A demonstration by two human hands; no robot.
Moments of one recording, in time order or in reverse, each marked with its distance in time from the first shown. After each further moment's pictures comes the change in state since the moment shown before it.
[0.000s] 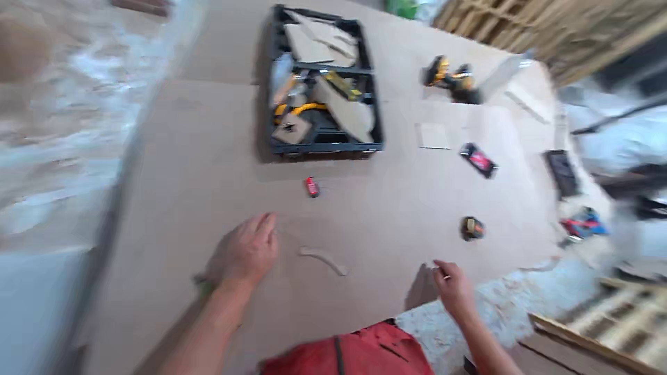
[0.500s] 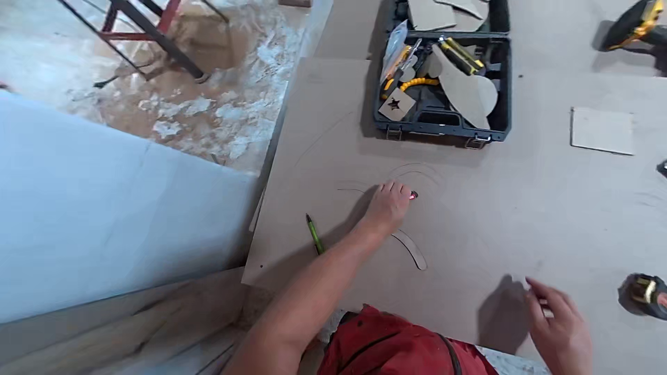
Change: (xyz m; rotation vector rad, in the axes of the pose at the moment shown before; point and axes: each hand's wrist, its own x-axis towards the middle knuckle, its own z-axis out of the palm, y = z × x) left_hand 0.054 0.073 0.042 0.077 -0.159 0.061; right_hand 0.036 -0.002 0.028 0.153 0.053 -0.390
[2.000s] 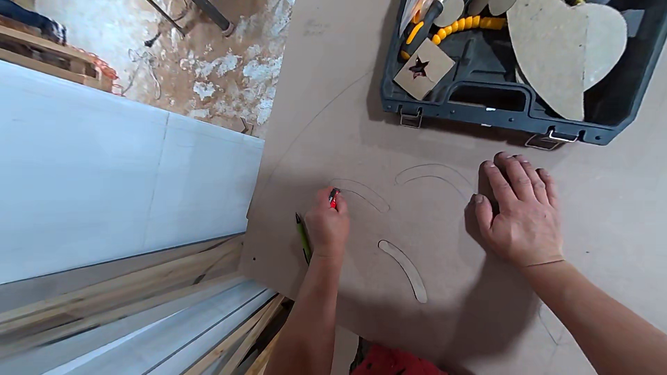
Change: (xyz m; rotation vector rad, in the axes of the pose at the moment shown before) left_hand -0.045 -0.047 0.003 0.021 0.483 -0.926; right_hand 0.248 -0.098 0.105 -0.202 -0.097 -0.569
